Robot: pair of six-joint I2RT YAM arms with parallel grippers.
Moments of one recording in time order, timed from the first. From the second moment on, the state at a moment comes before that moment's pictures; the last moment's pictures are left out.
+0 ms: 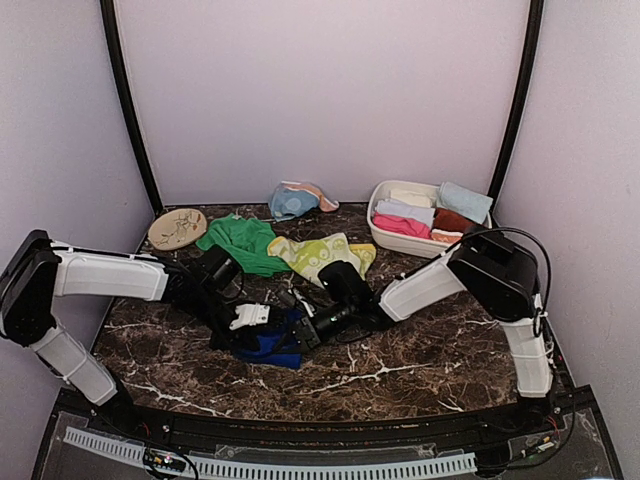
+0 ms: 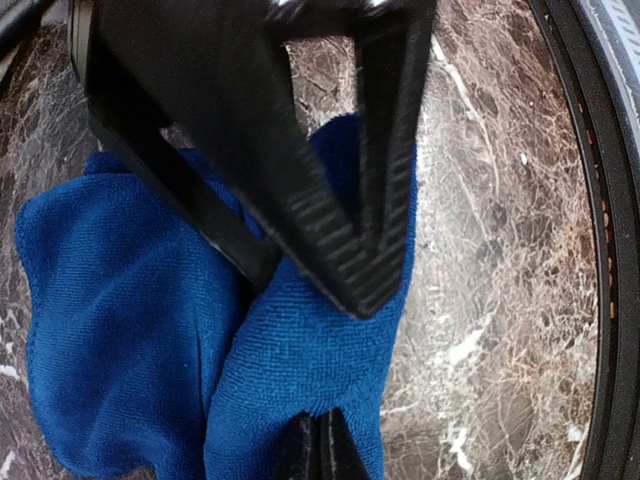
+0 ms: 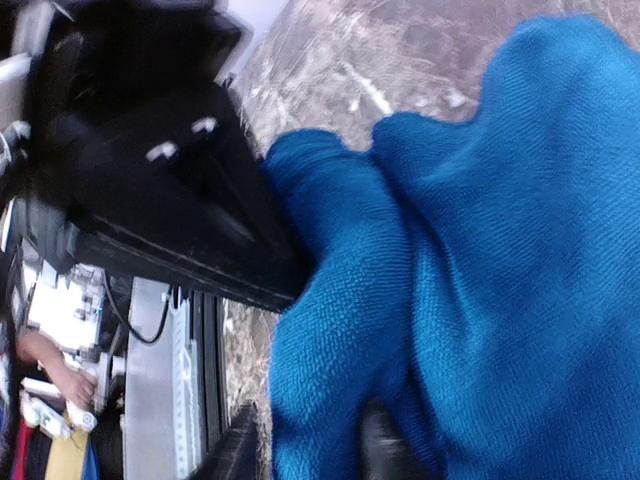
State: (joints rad) left arm -0.69 1.52 0.82 -0.51 0.41 0.81; right arm 0.97 2.21 1.24 0.30 -0.86 0.52
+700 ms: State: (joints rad) left arm -0.65 1.72 1.00 -0.82 0.60 0.78; right arm 0.97 1.35 0.52 0.51 0.24 0.36
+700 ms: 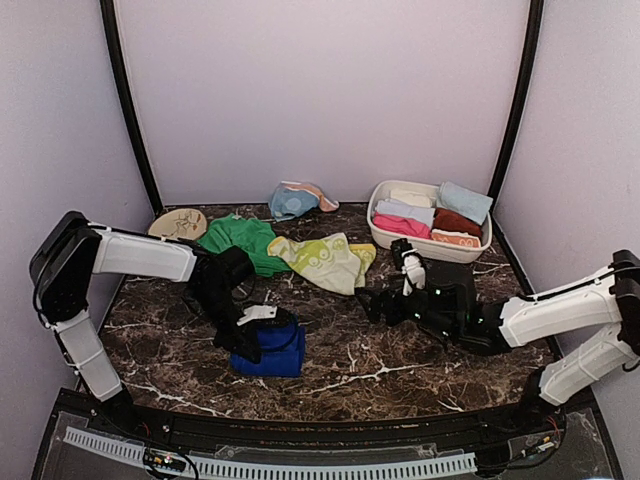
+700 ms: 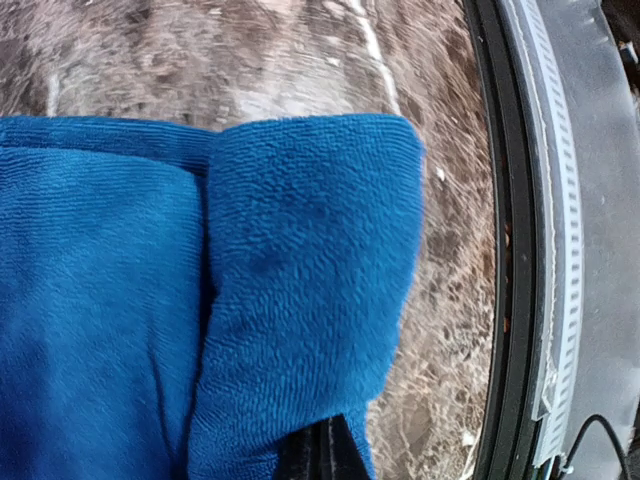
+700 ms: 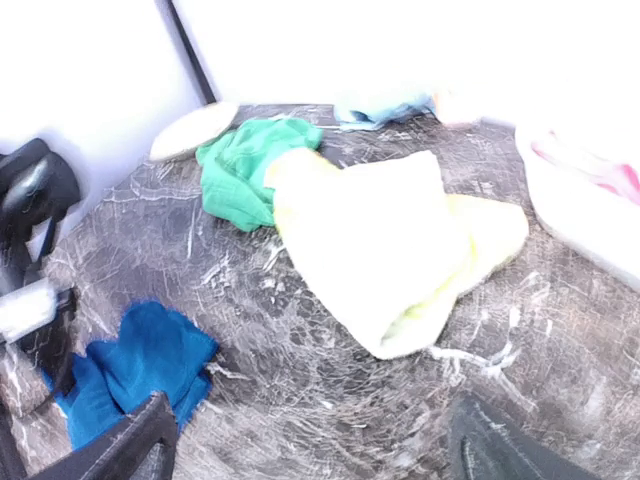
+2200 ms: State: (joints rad) left arm -0.39 1.74 1.06 -0.84 0.70 0.80; right arm 1.23 2.11 1.25 0.21 -0.01 -0.60
